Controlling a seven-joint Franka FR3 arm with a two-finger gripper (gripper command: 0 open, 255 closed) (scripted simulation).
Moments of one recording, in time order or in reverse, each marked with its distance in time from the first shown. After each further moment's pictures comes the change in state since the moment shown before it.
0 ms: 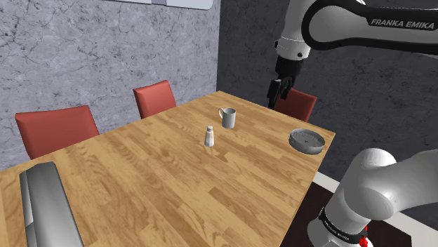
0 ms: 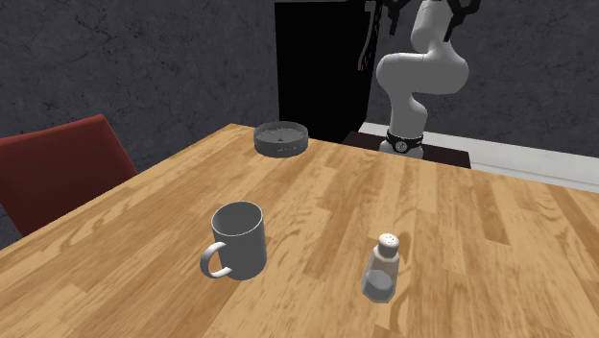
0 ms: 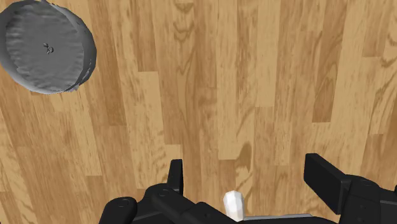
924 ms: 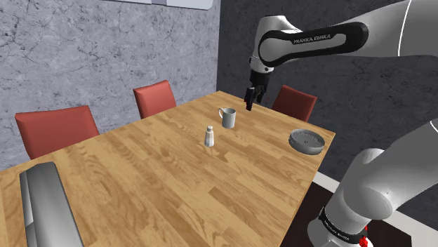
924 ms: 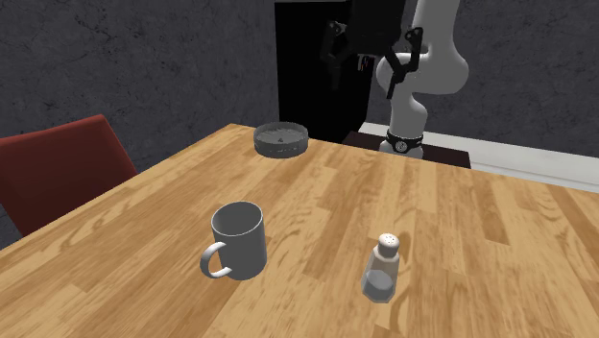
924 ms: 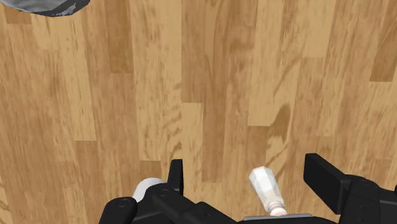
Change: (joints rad) arm -0.016 0.390 -0.127 0.093 -0.022 0.294 -0.169
